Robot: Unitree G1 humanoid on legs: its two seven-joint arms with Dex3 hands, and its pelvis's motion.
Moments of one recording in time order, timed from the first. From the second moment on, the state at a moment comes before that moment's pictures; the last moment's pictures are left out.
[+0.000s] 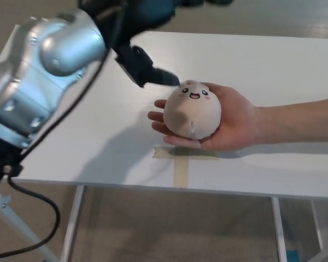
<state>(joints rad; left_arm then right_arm) -1.00 0.65 -0.52 0.09 0.15 0.03 -0.39 -0.23 -0.28 -0.15 1.33 -0.07 -0.02 -0.01</state>
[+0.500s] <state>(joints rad) -1.03 0.52 -0.75 0.35 0.41 0.14 -0.42 -0.24 -0.28 -0.15 1.33 -0.07 -0.02 0.00</state>
